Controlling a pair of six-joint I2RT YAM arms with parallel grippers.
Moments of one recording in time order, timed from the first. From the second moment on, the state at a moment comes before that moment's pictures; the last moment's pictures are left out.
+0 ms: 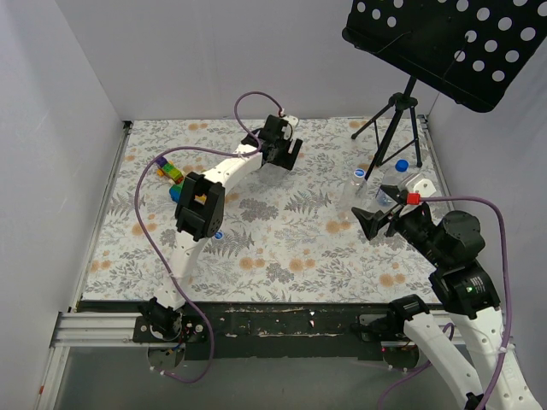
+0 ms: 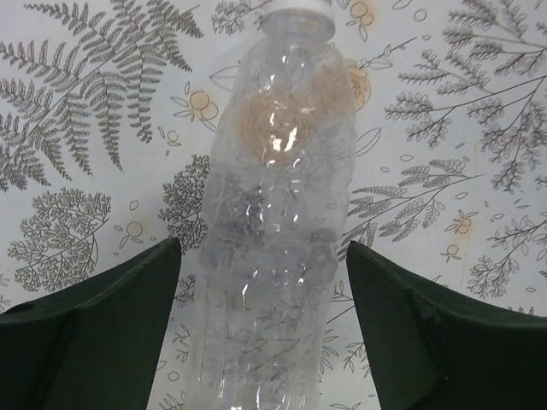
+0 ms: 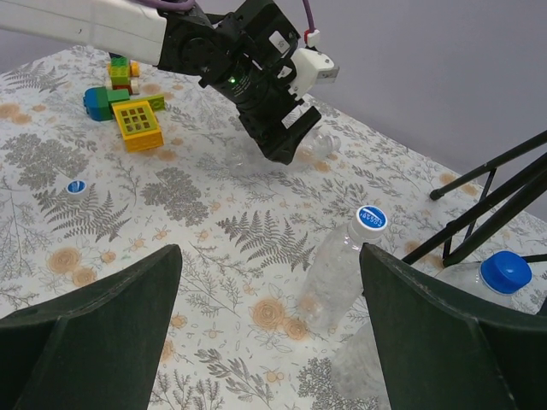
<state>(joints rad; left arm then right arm) -0.54 2.42 2.11 -0.45 -0.09 -0.02 0.36 0.48 0.84 -0.39 -0.30 -0.12</state>
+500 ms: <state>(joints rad) -0.54 2.48 2.14 -0.45 -0.03 -0.01 0.37 0.47 0.84 -0.40 -0.30 -0.13</state>
